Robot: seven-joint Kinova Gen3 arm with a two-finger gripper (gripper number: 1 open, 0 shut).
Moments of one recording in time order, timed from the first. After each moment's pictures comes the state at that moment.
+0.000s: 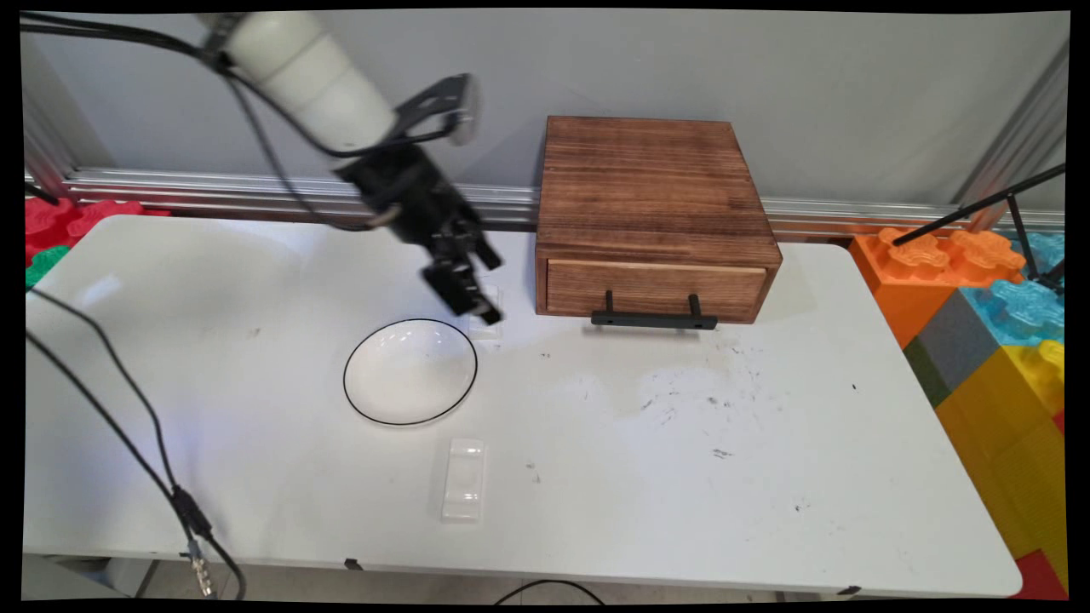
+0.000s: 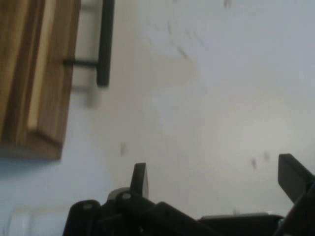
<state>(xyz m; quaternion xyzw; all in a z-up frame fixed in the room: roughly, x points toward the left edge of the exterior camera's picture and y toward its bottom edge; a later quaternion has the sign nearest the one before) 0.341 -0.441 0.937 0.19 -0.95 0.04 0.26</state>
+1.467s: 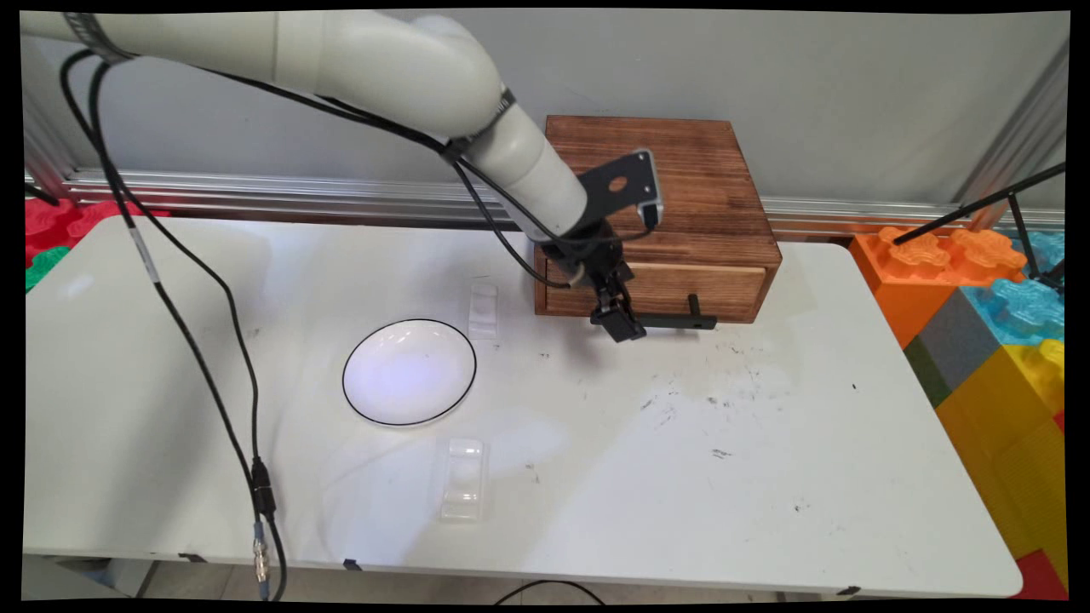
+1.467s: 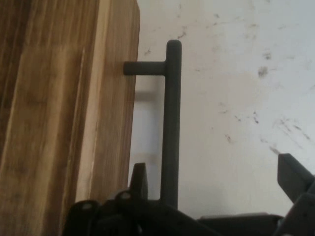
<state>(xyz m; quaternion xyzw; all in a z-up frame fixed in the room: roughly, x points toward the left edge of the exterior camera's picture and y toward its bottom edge) 0.199 -0.510 0.845 0.16 -0.95 0.13 0.24</state>
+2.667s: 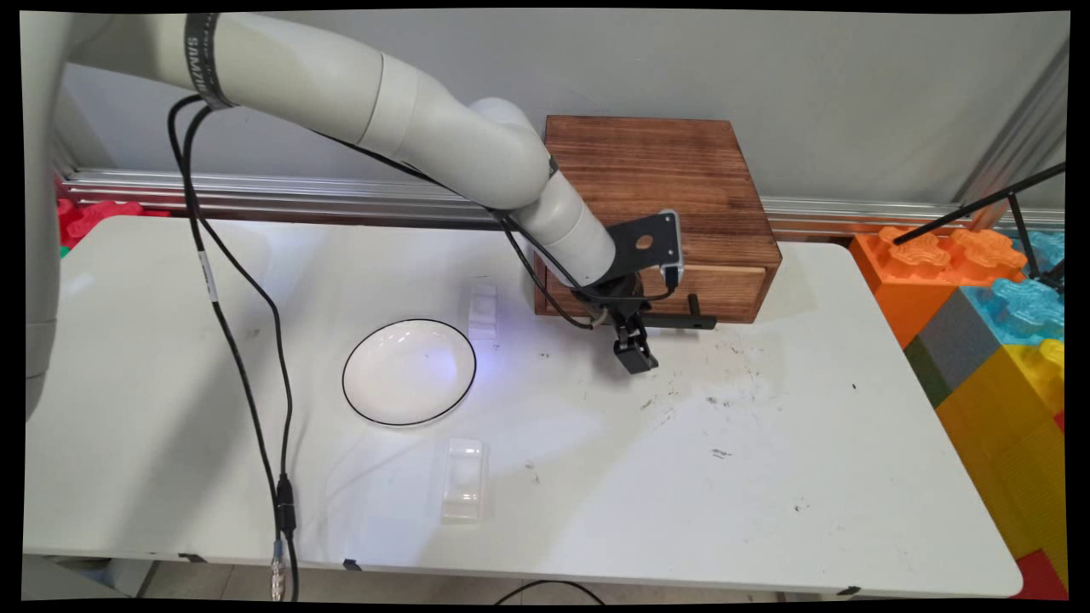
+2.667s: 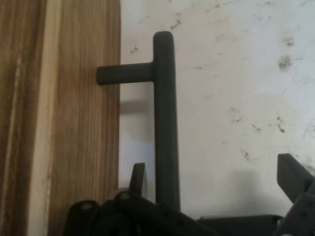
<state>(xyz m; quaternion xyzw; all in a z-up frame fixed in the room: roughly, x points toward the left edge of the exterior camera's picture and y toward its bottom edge) 0.167 -0.527 0.777 0.12 -0.95 0.15 0.23</state>
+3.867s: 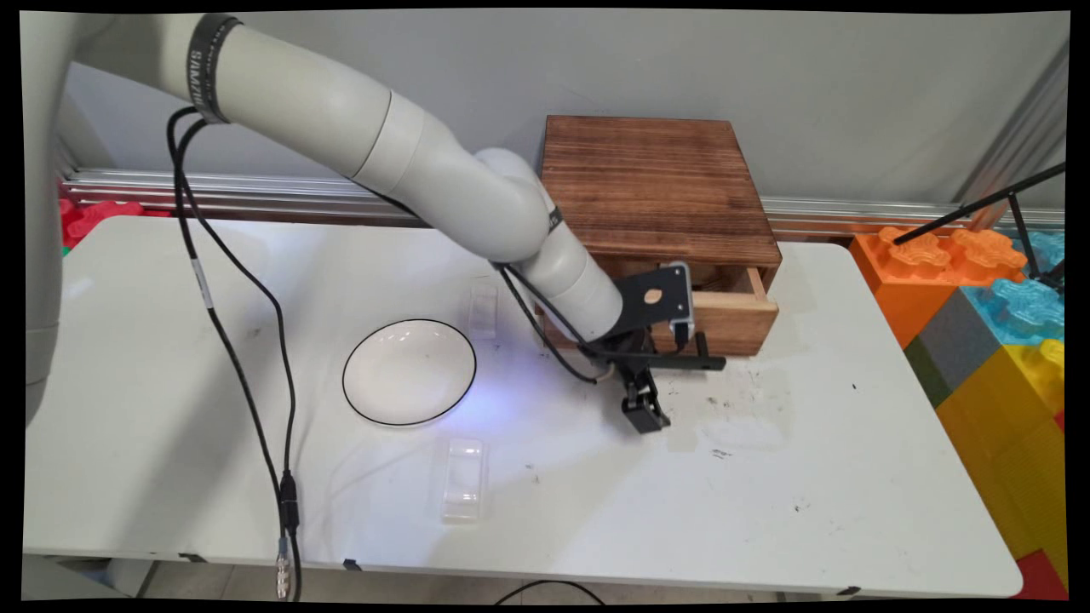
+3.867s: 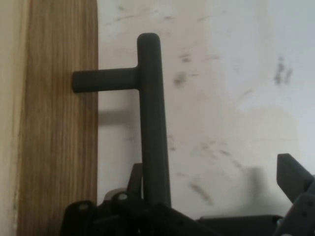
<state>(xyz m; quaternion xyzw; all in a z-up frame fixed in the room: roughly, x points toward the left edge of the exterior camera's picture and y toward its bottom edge) 0.143 -0.473 0.756 0.12 -0.96 0.10 0.25</state>
